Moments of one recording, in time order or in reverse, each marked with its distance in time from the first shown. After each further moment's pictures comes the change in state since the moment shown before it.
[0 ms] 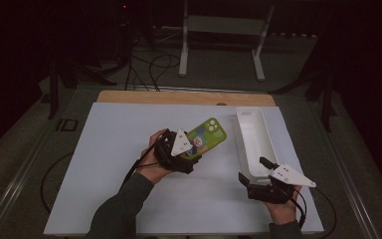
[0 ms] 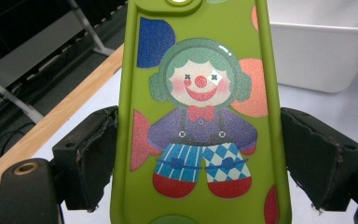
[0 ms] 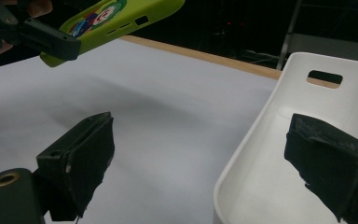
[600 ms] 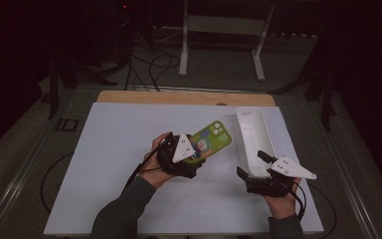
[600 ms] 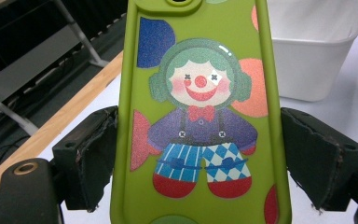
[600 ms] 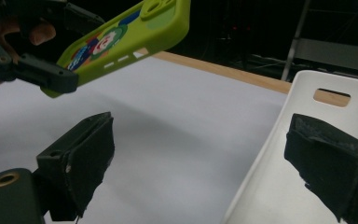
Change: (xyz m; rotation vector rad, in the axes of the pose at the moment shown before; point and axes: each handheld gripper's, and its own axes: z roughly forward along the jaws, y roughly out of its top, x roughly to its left) left arm -0.013 0.002 -0.003 -0.045 -0.013 0.016; right arm 0.000 0.021 0.005 -0.016 0.028 0.013
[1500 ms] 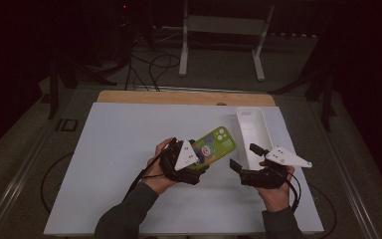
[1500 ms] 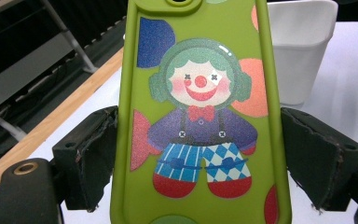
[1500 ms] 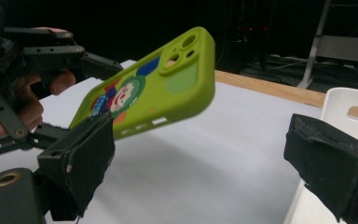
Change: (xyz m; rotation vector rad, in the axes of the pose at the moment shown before) left arm -0.017 -0.002 0.001 -0.030 -0.020 0.007; right arm 0.008 0.026 0.015 -0.011 0.067 0.064
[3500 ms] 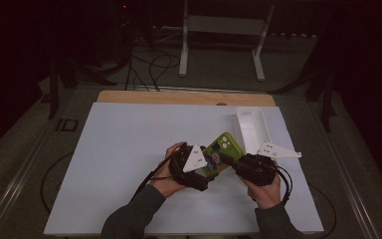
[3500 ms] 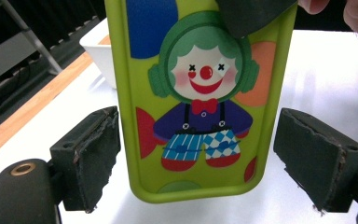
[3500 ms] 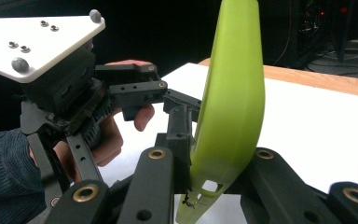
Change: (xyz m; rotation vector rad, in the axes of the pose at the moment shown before) left arm -0.013 0.007 0.014 -0.004 -0.121 -0.021; right arm 0.012 0.011 0.017 0.017 0.248 0.097
